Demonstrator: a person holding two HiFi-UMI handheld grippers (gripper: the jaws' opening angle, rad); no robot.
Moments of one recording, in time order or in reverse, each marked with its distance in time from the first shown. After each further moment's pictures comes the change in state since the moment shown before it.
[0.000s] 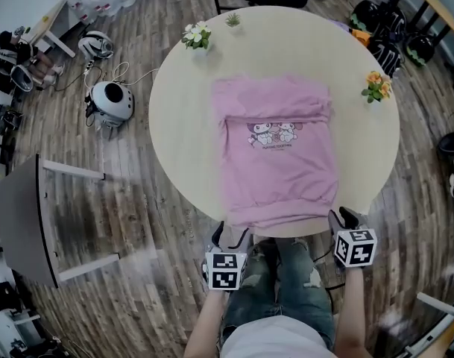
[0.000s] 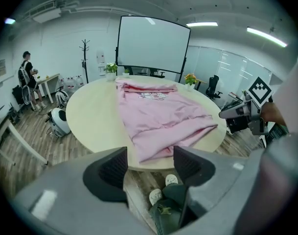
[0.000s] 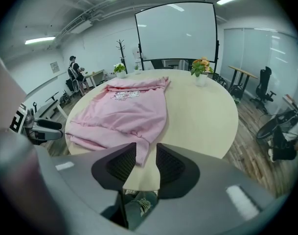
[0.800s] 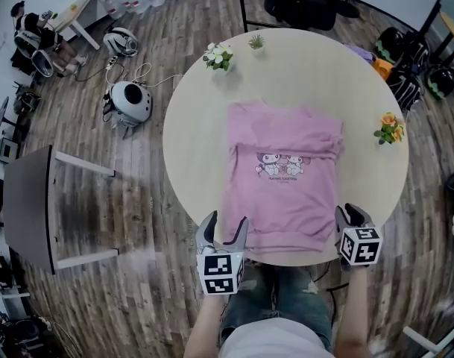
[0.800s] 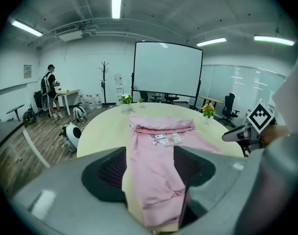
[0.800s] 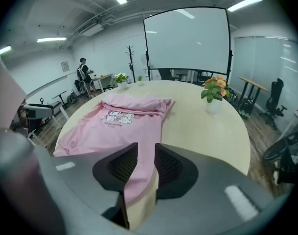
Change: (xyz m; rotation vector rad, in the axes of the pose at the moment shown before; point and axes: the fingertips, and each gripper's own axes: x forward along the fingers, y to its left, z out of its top) left arm -0.016 0.027 0.145 -0.096 -0.249 0.166; right arm 0.039 -0.032 0.121 -0.101 -0.072 0.057
